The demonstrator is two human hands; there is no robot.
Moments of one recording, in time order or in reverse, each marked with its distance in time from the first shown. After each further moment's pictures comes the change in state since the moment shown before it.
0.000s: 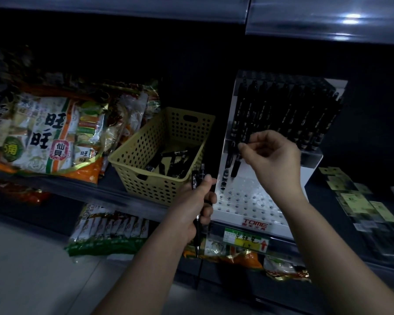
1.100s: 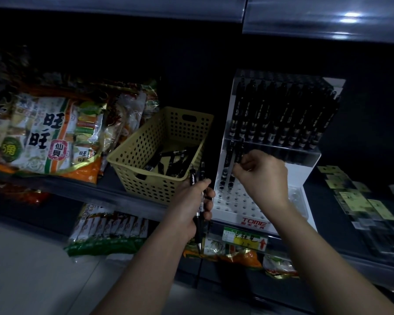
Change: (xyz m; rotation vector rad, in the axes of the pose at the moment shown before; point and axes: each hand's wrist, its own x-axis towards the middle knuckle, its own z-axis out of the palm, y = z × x) left_hand 0.009 -0.002 0.003 -0.114 0.050 -0.031; right_hand -0.013 0.023 0.012 -0.474 -0.051 0.013
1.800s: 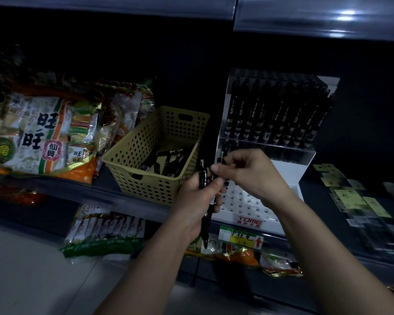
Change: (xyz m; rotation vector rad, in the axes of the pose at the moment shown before) left_hand -0.012 -0.002 0.014 0.075 -0.151 0.223; right_hand 0.005 -0.026 -0.025 0.398 -0.479 0.145
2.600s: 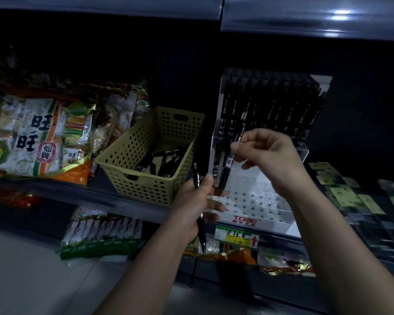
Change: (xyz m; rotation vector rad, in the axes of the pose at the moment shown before) left_hand -0.004 0.001 0.006 0.021 0.041 -0.143; right_hand 0.002 0.001 -0.032 0.377 0.150 -0.094
